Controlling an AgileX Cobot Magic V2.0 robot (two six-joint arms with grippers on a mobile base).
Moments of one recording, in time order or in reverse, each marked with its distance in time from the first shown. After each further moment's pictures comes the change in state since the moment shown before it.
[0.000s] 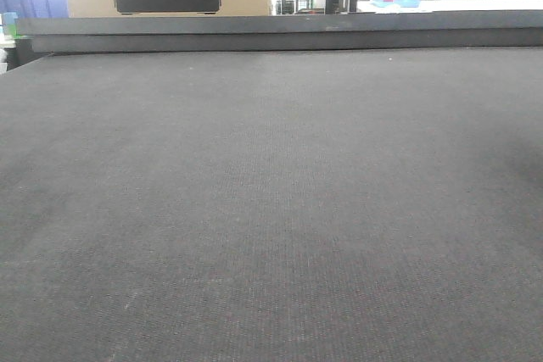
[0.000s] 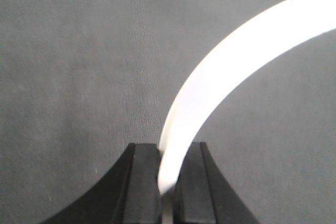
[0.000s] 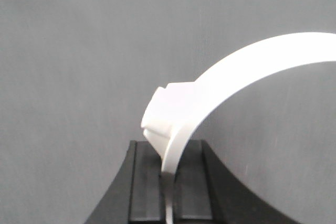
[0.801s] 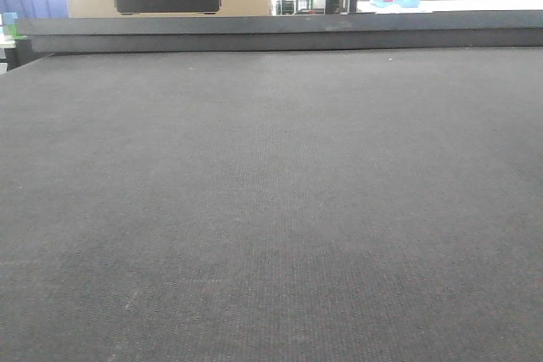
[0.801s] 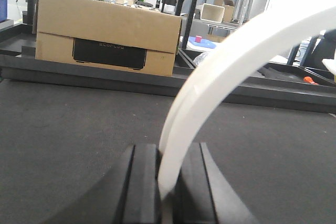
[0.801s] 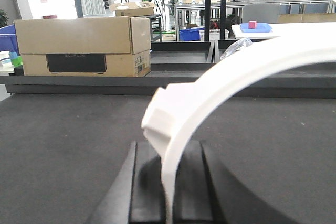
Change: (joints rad) left arm 0.000 -0.463 0.200 0.059 -0.264 0.000; right arm 0.000 -0.512 0.208 0.000 -0.252 0.000
